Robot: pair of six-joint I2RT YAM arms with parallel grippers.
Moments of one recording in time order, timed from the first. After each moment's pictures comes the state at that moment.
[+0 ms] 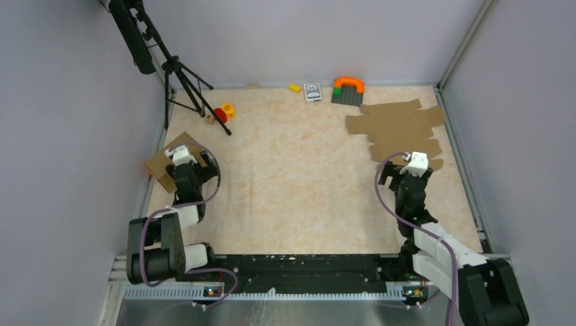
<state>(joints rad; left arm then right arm) 0.16 1.24 0.25 0.67 -0.08 -0.25 0.29 0.83 0.14 0.46 0.45 0.10</state>
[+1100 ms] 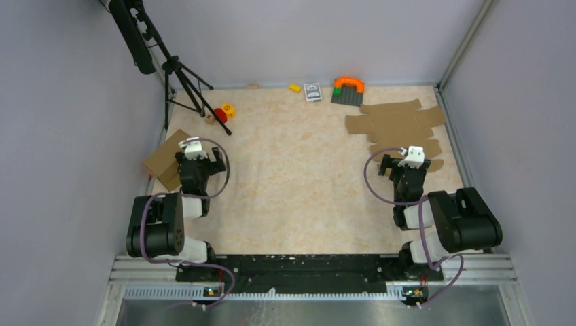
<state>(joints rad) 0.10 1.45 0.29 0.98 0.02 -0.07 0.11 1.47 0.13 1.23 0.32 -0.02</state>
